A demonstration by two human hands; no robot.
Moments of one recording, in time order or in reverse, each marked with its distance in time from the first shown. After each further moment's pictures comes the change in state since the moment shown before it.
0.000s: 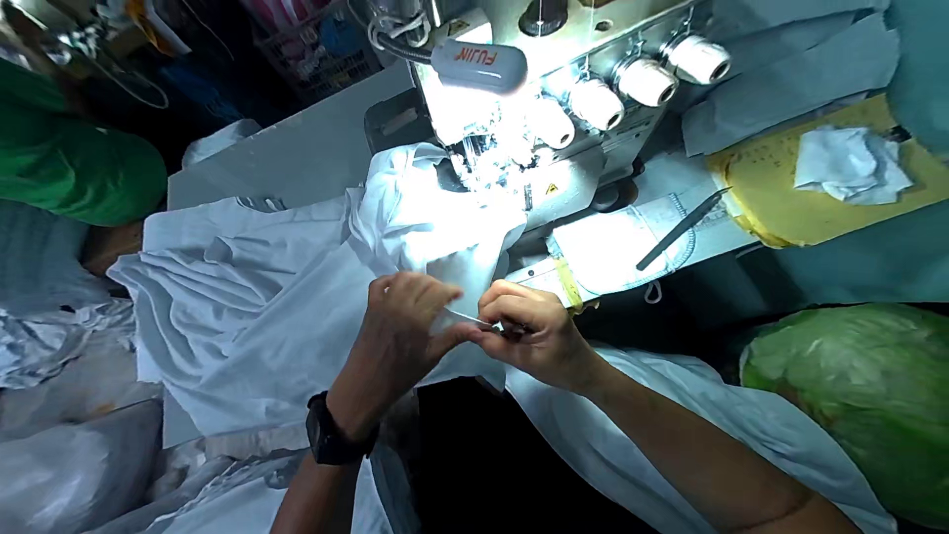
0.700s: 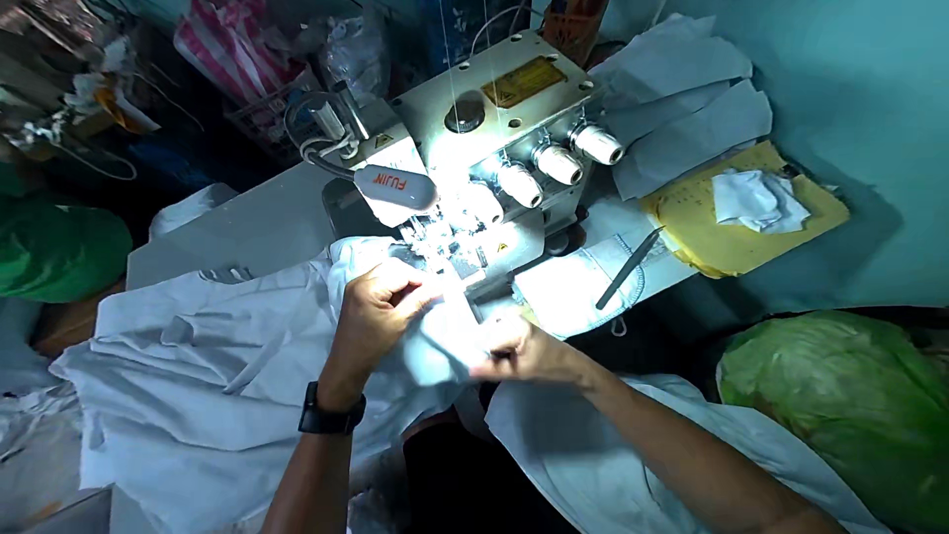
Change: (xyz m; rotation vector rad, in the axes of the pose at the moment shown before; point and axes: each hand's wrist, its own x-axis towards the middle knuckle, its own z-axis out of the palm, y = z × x) left_hand 0.082 -0.037 0.015 -0.363 0.131 -0.098; right_hand -0.002 0.060 -0.047 0.041 -0.256 0.050
